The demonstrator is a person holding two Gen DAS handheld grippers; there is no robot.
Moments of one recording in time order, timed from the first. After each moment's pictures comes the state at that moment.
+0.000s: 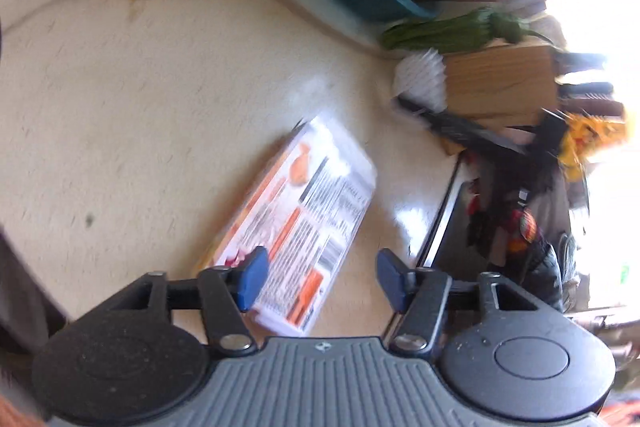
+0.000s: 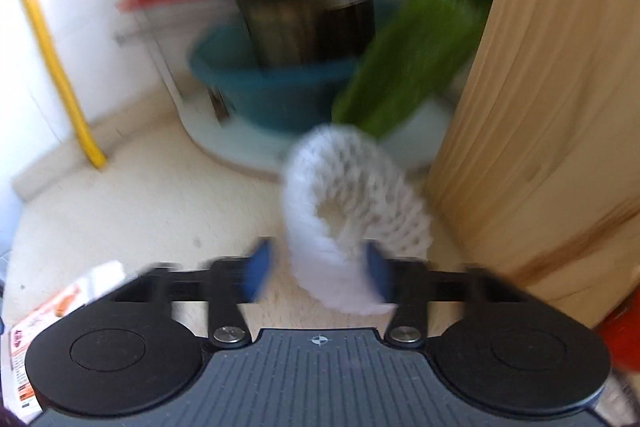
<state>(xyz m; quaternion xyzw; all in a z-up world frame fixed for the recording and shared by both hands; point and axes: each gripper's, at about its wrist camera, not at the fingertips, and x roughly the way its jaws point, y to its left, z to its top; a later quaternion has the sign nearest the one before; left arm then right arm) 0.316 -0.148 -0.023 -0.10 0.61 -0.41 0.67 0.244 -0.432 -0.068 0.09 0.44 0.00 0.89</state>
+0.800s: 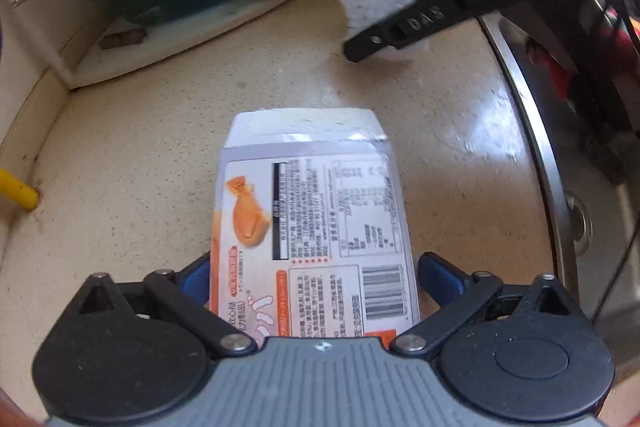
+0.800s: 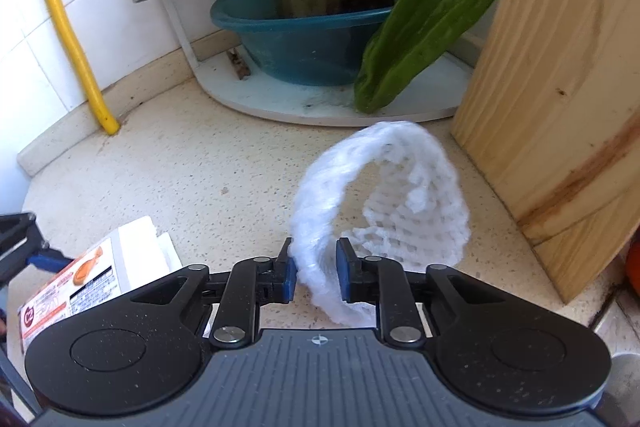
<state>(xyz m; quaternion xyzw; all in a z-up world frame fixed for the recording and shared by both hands) 0.258 -0.269 -0.071 0.27 0.44 -0.46 0.72 0.215 -0.402 -0.072 0.09 0.44 -0.01 0.89</state>
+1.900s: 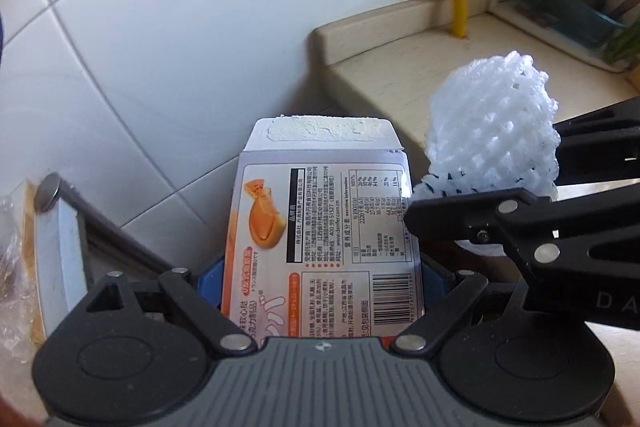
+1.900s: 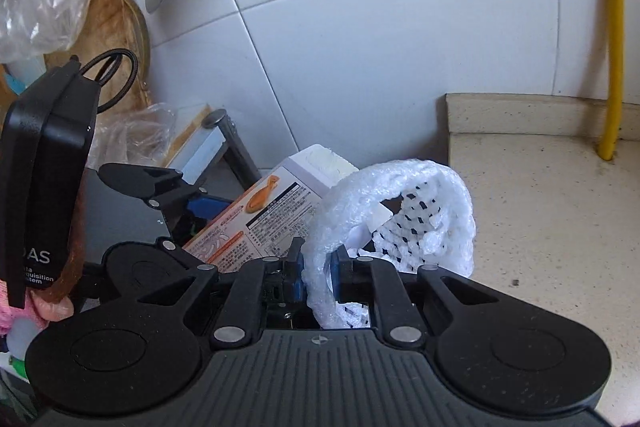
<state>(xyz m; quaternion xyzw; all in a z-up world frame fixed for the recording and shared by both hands) 0.248 0.032 -0.063 0.08 0.48 -0.10 0.87 0.193 -0.060 -0.028 0.01 0.41 0.37 0.83</state>
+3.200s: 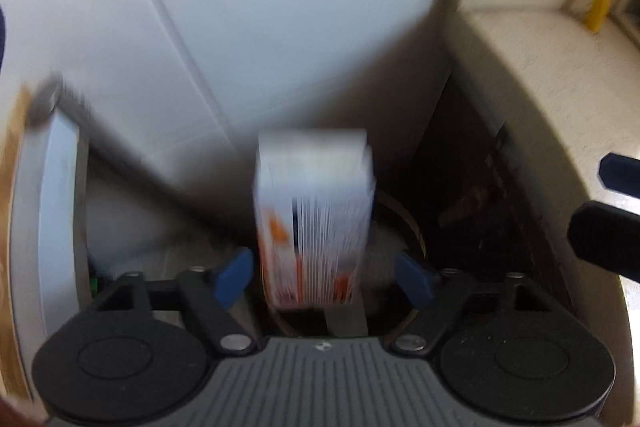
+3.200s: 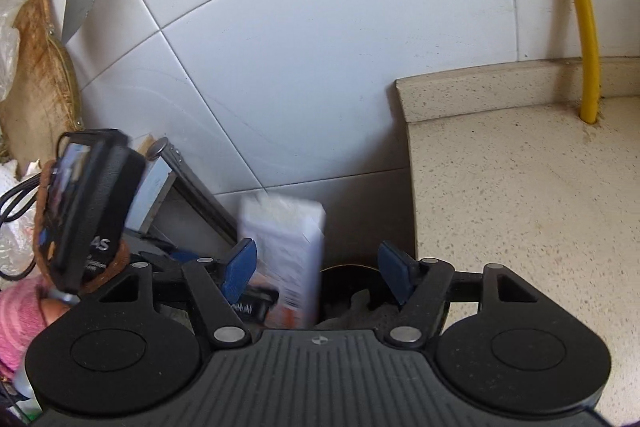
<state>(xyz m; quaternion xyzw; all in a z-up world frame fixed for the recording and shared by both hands) 0.306 0.054 -0.120 0.03 0.54 -0.01 0.84 0.219 -0.075 -0.052 0.07 0.42 0.31 0.85</state>
